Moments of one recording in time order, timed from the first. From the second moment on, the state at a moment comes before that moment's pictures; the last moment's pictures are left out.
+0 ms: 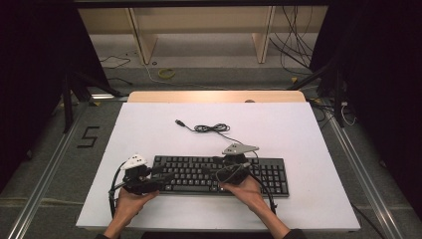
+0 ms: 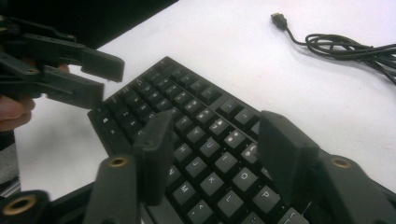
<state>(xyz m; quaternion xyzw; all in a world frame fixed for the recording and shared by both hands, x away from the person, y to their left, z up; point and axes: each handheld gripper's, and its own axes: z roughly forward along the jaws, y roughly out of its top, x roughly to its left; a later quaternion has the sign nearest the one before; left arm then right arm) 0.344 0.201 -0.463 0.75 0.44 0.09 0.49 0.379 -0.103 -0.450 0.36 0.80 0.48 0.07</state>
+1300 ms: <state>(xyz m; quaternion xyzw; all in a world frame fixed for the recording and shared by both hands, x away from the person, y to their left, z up) 0.327 0.206 -0.457 0.73 0.43 0.11 0.51 0.396 -0.077 -0.474 0.37 0.84 0.40 0.08</state>
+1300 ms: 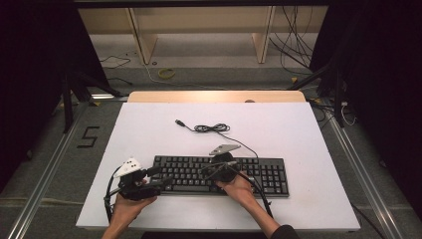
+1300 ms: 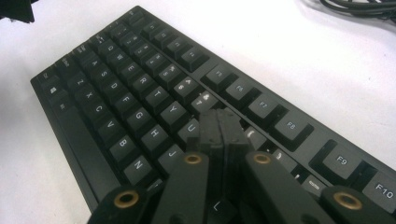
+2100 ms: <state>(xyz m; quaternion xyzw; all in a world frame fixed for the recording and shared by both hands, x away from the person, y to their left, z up) 0.328 0.207 -0.459 0.74 0.44 0.11 0.51 0.394 -0.077 -0.478 0.37 0.84 0.39 0.08</state>
